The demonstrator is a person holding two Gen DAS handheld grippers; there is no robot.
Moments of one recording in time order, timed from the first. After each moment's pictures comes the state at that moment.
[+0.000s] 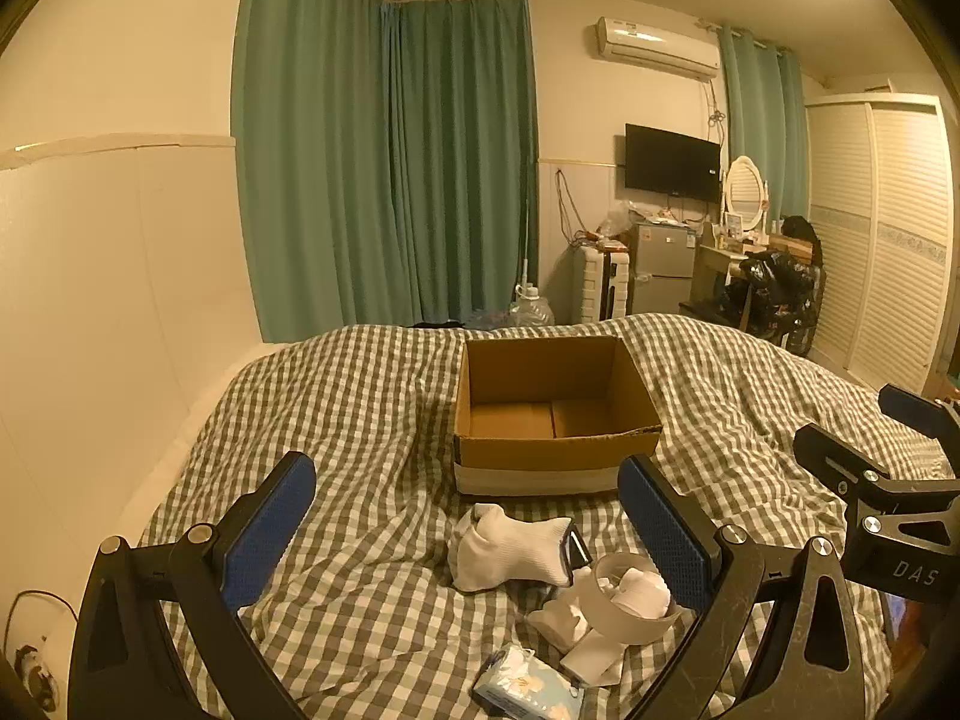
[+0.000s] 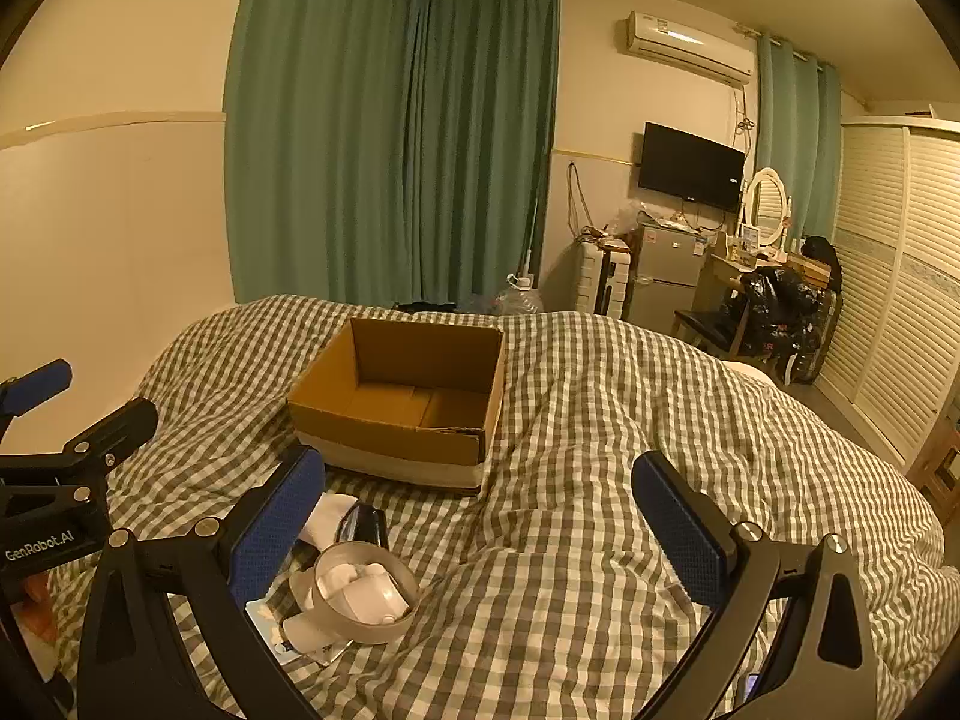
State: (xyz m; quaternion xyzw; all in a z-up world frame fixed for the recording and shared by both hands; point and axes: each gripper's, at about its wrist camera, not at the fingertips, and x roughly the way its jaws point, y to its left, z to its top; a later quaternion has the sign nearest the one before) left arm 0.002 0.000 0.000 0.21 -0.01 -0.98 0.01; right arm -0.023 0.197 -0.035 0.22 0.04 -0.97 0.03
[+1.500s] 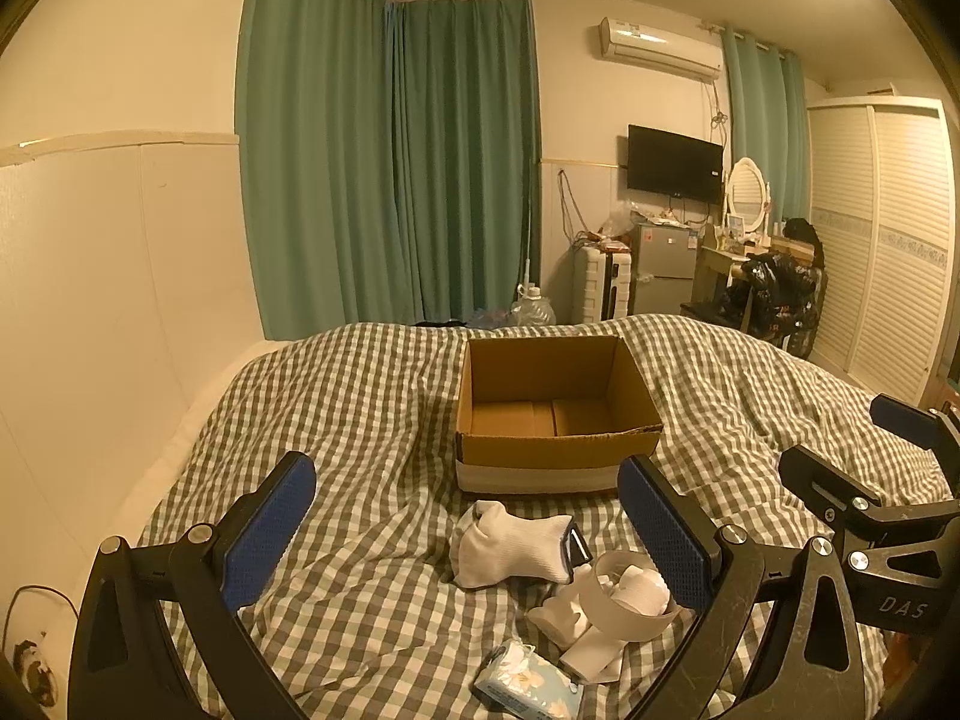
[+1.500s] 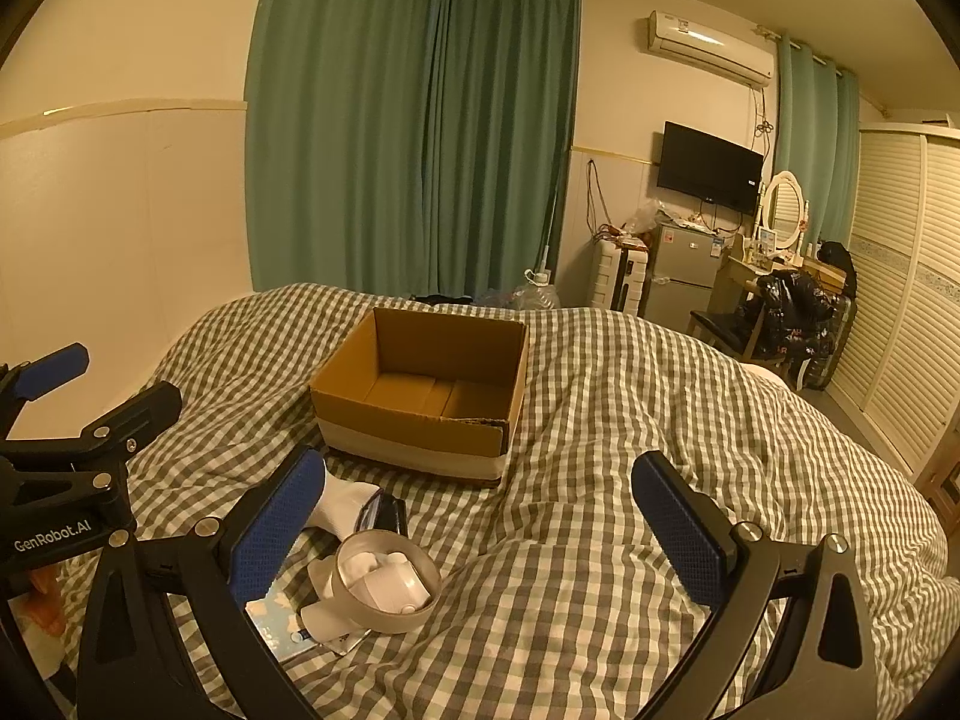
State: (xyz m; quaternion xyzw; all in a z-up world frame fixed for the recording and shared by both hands) left arm 0.007 -0.004 0.000 0.21 -0.02 -0.98 0.00; right arm -0.022 0.184 -0.042 0.23 0.05 -0.97 0.05
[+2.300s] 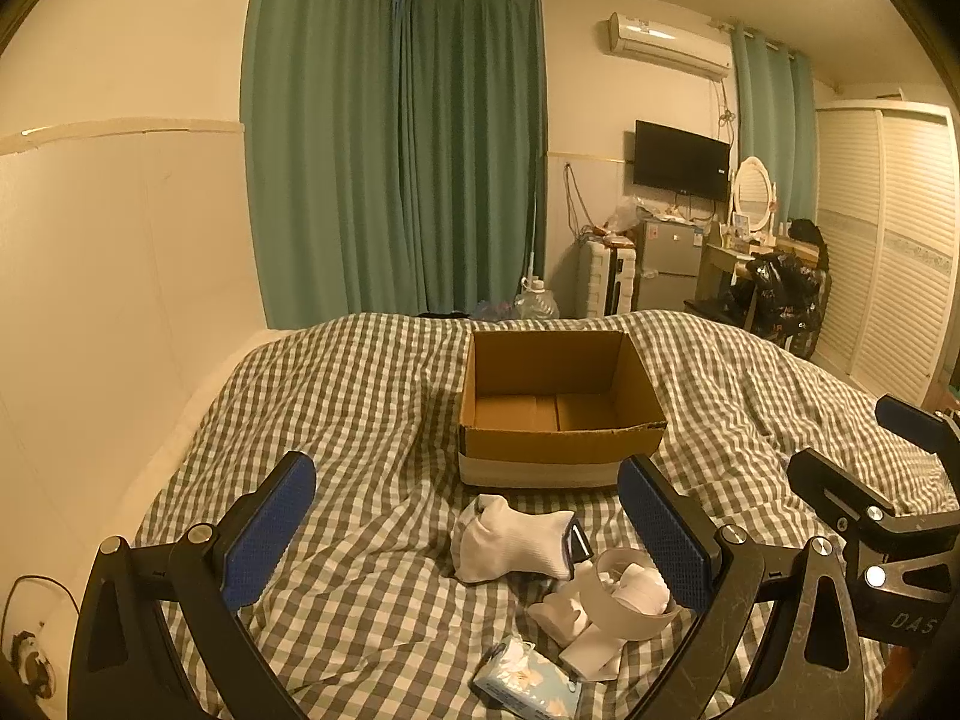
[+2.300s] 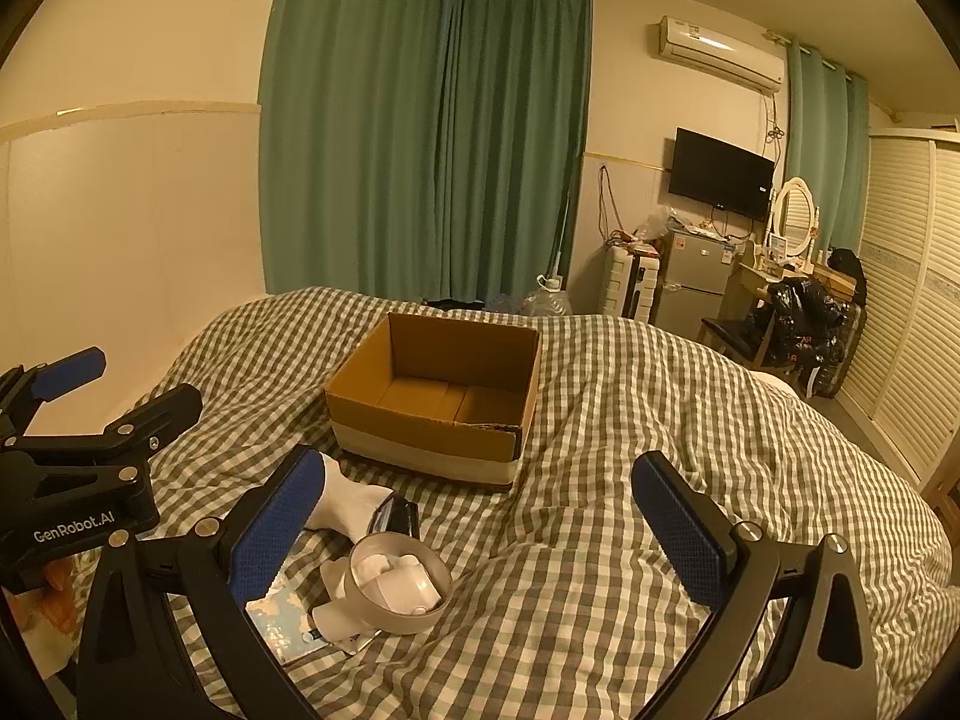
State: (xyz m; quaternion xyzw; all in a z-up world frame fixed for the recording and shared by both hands) left arm 0.004 -0.006 -0.001 0.22 -0.01 -0.97 0.00; right arm -0.018 0.181 -0.036 0.23 0.05 -0.97 0.07
